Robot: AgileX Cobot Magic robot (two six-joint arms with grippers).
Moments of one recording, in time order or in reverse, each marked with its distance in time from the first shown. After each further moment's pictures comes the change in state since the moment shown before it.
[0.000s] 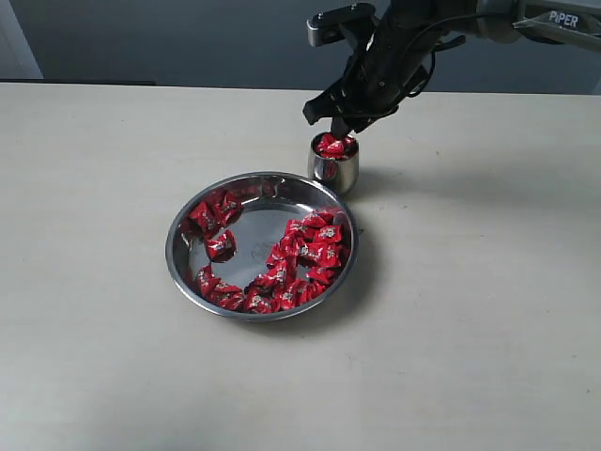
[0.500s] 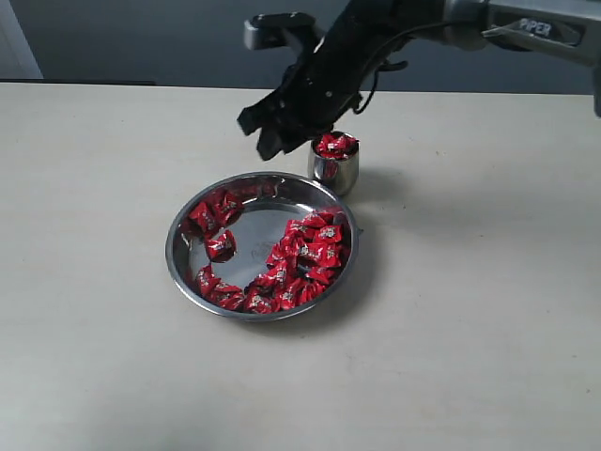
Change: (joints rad) left arm 0.000 0.000 0.000 0.000 0.000 0.000; right arm 0.107 -0.009 0.000 0.317 0.052 -0.181
